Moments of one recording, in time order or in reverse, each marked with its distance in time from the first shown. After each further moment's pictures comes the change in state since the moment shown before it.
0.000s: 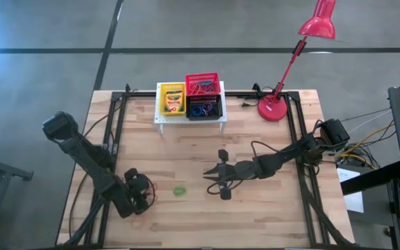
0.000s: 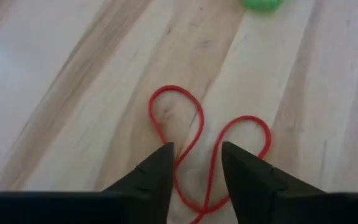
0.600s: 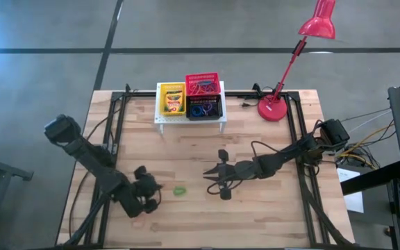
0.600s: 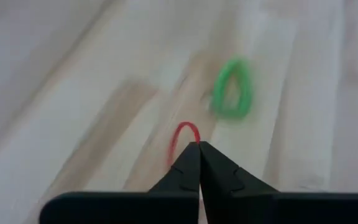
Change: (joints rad) left arm 0.090 0.058 0.039 0.164 -0.204 0.186; right arm 0.000 0.000 0.000 0.001 0.000 0.000
